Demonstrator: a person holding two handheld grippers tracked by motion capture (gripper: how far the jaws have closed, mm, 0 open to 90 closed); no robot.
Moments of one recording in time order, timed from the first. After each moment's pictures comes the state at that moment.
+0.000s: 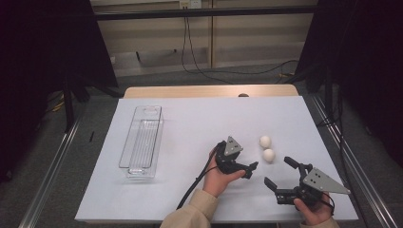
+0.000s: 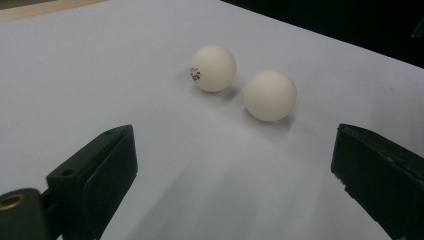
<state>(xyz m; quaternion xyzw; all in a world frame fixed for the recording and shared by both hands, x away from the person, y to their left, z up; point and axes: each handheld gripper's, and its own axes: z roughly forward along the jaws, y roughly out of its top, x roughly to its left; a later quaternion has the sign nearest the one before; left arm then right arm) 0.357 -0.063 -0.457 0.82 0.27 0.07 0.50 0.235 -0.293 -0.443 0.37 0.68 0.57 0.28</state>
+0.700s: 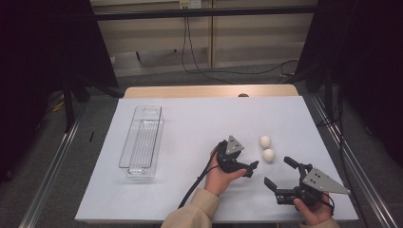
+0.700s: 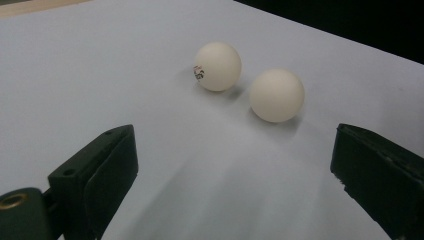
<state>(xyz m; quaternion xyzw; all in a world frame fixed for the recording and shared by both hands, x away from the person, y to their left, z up) 0.360 -0.067 -0.459 0.82 0.27 0.07 0.50 0.235 -0.292 -0.443 0.37 0.68 0.57 0.28</state>
